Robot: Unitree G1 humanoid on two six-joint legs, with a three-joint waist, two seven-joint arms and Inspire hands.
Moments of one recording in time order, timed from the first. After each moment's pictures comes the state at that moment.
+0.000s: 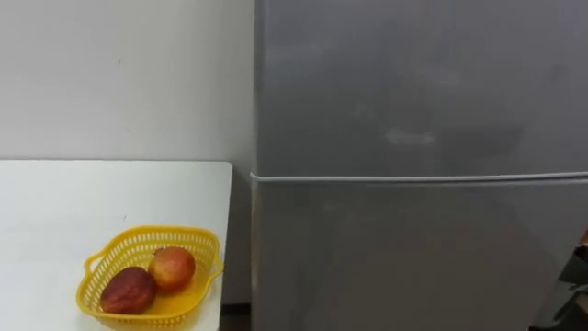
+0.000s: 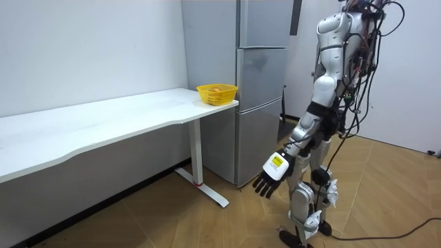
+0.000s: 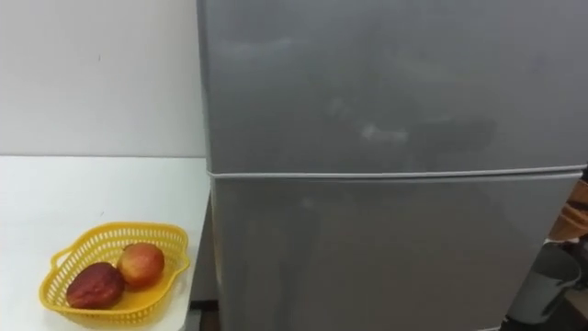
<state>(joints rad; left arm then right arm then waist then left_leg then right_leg) 0.30 0.24 0.18 1.10 0.32 -0.02 0.26 0.26 -0.37 -0.40 0.30 0.12 -0.18 -0.60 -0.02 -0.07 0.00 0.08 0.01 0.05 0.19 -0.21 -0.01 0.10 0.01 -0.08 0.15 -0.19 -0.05</state>
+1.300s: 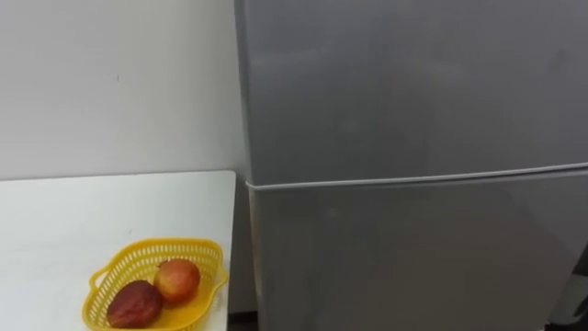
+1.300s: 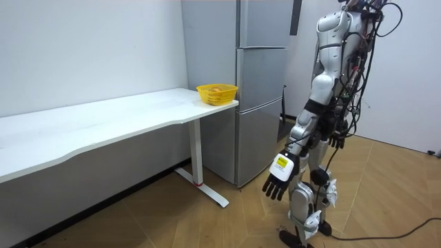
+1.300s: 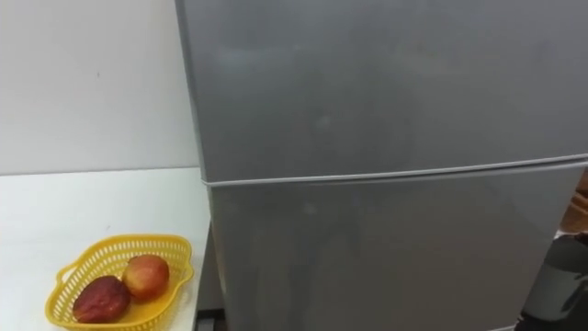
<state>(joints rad) 0.27 0.18 0.16 1.10 0.32 0.15 0.16 0.12 -0.23 -0.06 1.32 0.04 0.11 -0.05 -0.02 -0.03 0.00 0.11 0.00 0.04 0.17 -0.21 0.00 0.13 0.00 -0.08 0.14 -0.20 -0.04</state>
